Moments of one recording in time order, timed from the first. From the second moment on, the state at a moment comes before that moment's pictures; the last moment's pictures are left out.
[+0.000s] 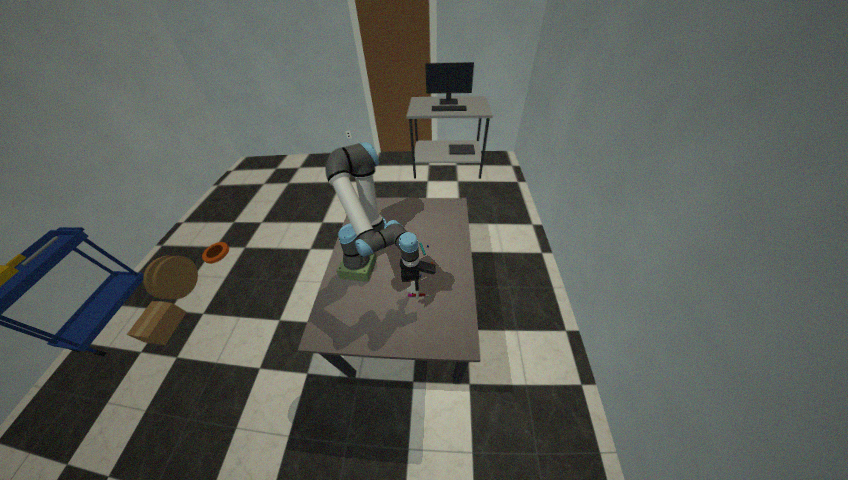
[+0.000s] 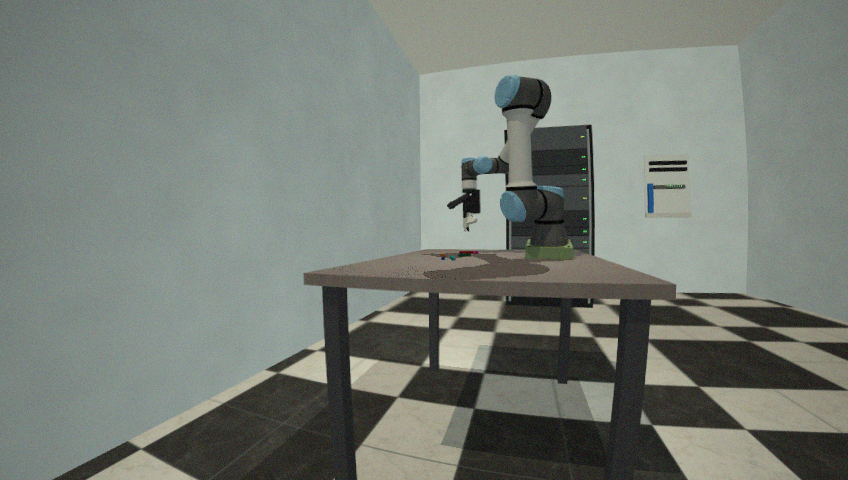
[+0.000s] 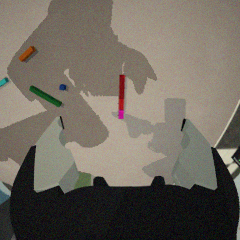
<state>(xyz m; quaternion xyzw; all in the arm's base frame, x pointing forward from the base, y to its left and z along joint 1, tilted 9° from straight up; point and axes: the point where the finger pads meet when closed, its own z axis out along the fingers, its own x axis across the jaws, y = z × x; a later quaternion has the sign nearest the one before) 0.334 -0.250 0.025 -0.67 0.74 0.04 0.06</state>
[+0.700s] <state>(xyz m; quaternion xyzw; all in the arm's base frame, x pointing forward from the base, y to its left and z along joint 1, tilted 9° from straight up) 0.334 -0.250 0.030 -0.67 0.74 0.04 0.06</state>
